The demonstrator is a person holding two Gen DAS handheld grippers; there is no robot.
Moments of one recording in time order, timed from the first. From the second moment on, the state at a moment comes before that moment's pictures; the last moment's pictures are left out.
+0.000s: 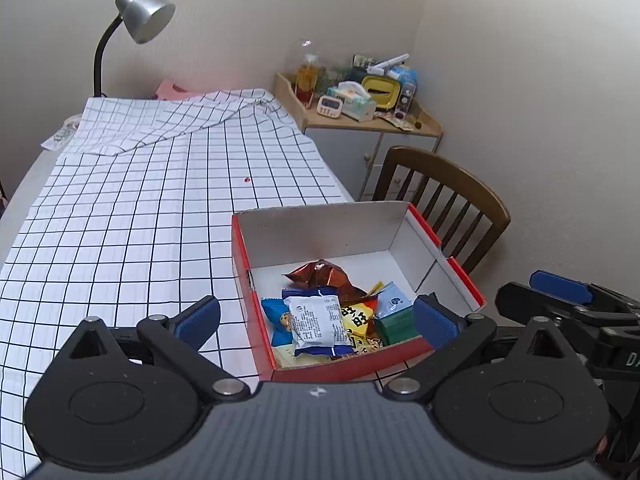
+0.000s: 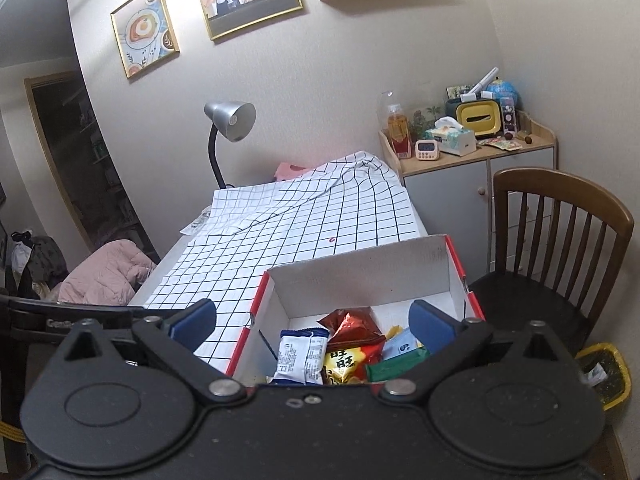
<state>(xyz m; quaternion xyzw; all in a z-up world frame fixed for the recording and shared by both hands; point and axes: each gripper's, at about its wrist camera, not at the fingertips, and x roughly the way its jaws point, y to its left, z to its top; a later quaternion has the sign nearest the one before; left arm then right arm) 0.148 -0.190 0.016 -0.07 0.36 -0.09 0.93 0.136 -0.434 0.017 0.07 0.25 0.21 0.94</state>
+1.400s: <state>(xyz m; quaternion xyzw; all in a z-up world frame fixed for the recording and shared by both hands) 0.108 -0.197 0.031 -0.06 0.33 -0.07 0.94 0.110 -0.436 0.024 0.08 0.23 0.19 0.95</state>
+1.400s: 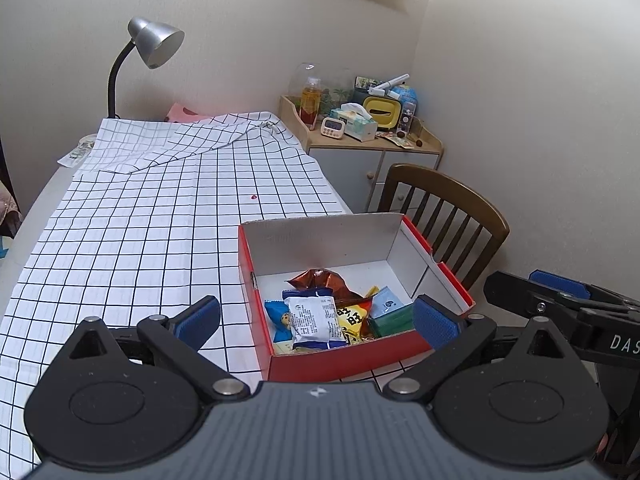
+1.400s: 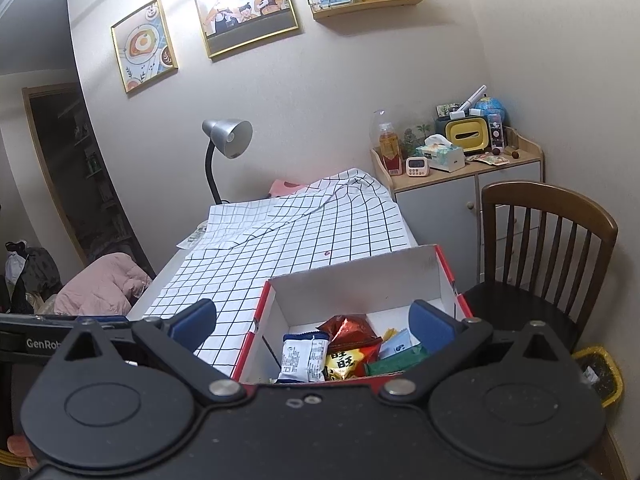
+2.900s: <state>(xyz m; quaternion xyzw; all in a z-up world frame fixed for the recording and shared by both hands) 0.108 -0.203 0.025 -0.06 0.33 -0.07 0.94 0.116 -0.436 0.020 0.07 0.25 0.18 0.95</state>
